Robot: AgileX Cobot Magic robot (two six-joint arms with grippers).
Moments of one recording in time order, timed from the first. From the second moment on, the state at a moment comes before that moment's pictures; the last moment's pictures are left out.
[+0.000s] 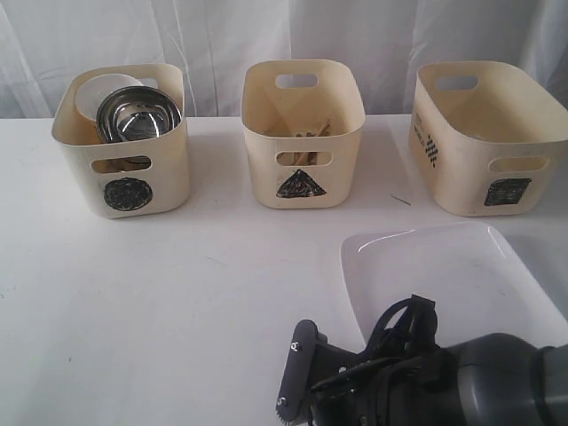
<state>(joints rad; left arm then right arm) -0.03 0.03 0.02 0.08 0.14 0.13 1.03 1.74 -0.70 -0.87 0.90 0.71</state>
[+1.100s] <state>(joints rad) -0.03 0.03 0.02 0.08 0.14 0.13 1.02 1.78 -0.68 -0.90 0.84 0.71</state>
